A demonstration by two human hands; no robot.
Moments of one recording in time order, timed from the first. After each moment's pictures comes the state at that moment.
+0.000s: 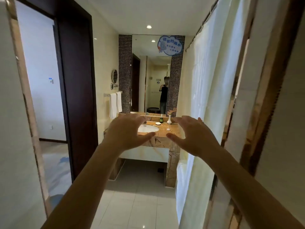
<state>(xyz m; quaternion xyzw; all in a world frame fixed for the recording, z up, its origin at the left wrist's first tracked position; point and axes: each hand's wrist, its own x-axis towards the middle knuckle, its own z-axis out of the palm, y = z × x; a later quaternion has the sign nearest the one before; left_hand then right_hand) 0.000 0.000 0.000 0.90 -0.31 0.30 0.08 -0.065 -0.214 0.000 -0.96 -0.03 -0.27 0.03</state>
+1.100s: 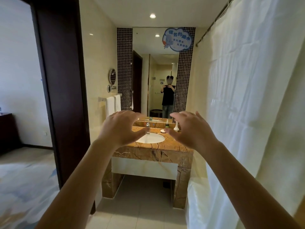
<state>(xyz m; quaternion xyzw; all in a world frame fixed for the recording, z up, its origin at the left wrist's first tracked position) 0.306 -0.036 0.015 0.91 -0.27 0.29 0.09 0.258 -0.263 0.014 -0.95 -0.05 -0.30 0.01</state>
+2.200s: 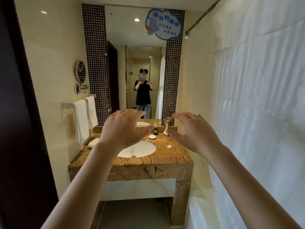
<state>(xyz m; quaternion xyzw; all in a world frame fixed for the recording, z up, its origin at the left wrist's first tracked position) 0.645 -0.079 0.015 0.88 -0.35 0.31 0.12 0.554 -0.288 0.010 -0.96 0.04 -0.29 0.01</state>
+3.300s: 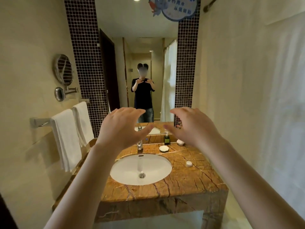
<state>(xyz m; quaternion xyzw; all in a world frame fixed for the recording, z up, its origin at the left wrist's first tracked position) 0.980 -0.138 0.008 0.88 -0.34 0.32 0.10 0.892 -0.334 0.010 -0.95 0.05 -0.30 0.01</state>
